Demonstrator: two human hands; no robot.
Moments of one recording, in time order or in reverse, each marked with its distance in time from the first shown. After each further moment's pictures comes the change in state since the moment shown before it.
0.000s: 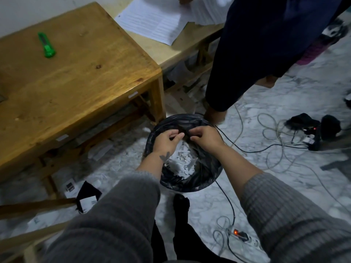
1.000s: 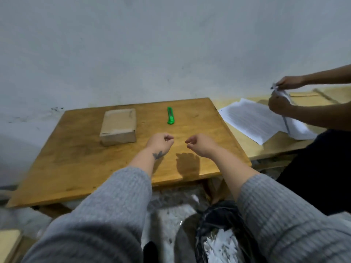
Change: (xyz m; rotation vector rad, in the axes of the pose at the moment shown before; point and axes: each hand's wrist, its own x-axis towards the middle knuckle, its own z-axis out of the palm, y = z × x) left_hand -0.003 0.037 -0.340 0.147 0.493 -0.023; right_hand 0.072 -0.355 0.027 -0.355 -0.166 -0.504
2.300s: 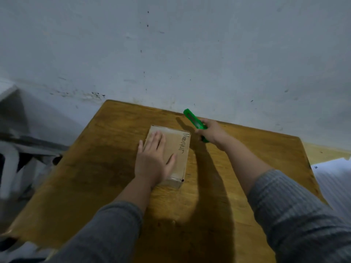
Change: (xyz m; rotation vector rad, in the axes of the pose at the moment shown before) left_hand 0.142 -0.168 -0.108 0.537 0.425 -0.035; right_hand 0.320 -0.163 0.043 0.401 -0.199 -0.015
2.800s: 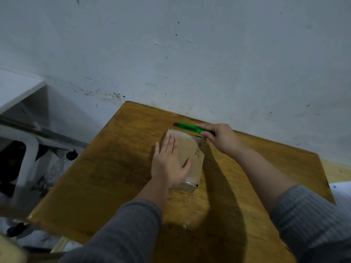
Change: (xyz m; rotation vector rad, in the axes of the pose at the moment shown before) left_hand 0.001 0.002 0.002 -0.007 -0.032 -0.111; right_hand -0.019 -0.022 0.006 -0.486 -0.015 -0.534
